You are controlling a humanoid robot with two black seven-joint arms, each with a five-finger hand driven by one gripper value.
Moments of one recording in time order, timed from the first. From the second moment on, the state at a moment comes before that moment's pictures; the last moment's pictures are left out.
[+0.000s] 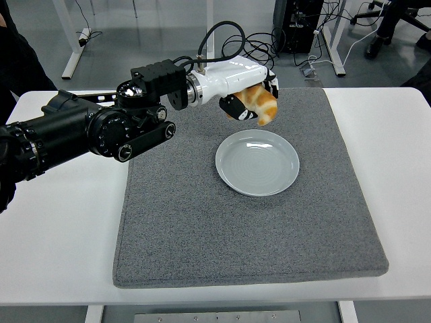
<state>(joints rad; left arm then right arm) -1.46 0.00 0.19 -0.69 1.13 0.21 -0.34 -0.11 0.00 -0.12 0.13 -0.15 -0.11 0.33</state>
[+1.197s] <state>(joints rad) -1.30 0.00 0.27 -0.73 1.15 0.22 -0.33 -0.11 0.00 -0.12 0.13 -0.15 -0.11 0.33</state>
